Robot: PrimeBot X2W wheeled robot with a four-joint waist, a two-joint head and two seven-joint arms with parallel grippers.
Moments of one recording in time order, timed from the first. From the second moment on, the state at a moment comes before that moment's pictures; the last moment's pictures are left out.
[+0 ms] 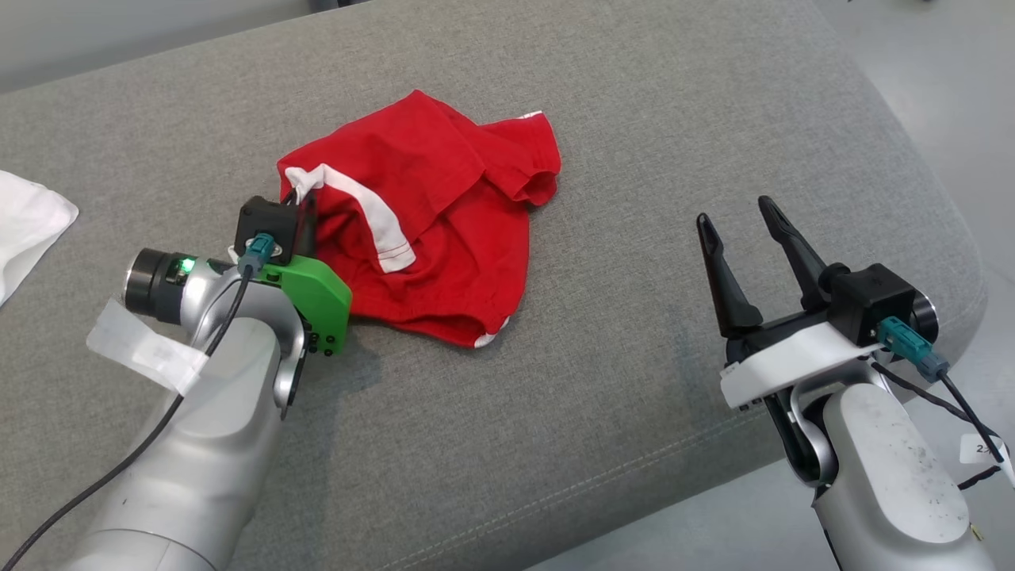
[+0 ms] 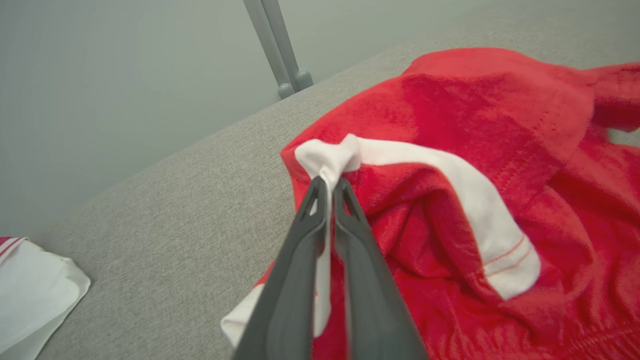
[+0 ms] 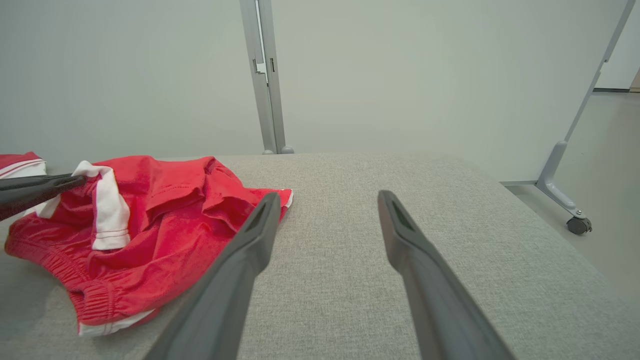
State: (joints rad) left arm -0.76 0.09 -0.57 0.93 -0.29 0.11 -0.23; right arm -0.24 -0.08 0.23 0.19 0.13 0.07 -0.25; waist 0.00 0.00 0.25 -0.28
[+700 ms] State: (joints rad) left arm -0.64 0.05 -0.46 0.72 -0.35 0.11 -0.25; right arm -0.21 -0.09 0.15 0.21 0.13 0.06 -0.25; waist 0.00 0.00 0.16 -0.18
